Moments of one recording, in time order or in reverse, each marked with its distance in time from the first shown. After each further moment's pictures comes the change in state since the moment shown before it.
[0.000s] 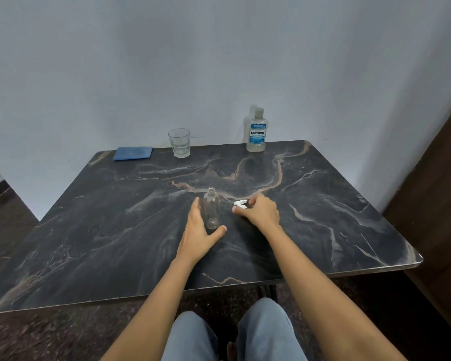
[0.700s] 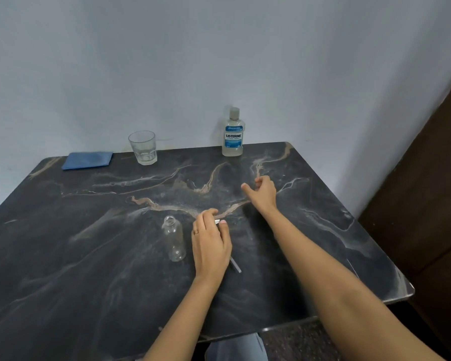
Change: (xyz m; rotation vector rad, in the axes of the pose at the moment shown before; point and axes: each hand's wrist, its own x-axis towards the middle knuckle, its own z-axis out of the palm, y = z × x) left_hand 0.044 0.067 0.103 0.141 0.318 0.098; right_hand 0.147 0.056 -0.027 0.331 0.199 -0.018
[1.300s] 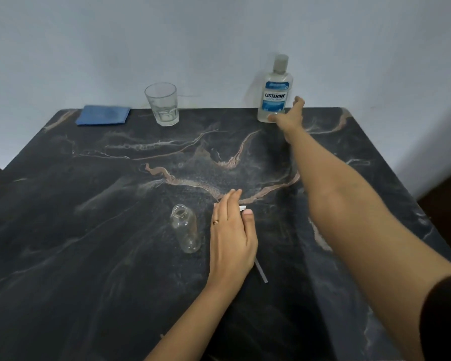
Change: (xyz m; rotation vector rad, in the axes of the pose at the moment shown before) left_hand 0.003 -0.008 0.010 -0.030 -0.141 -0.139; right_hand 0.167 -0.037 0.061 0.214 -0.095 0.092
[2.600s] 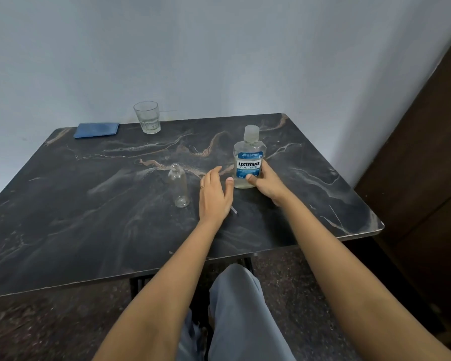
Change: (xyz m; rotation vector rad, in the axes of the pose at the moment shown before) left_hand -0.020 0.008 -0.012 -0.055 -0.054 0.117; right_hand -0.284 0.036 -0.102 -0.041 -0.301 -0.119
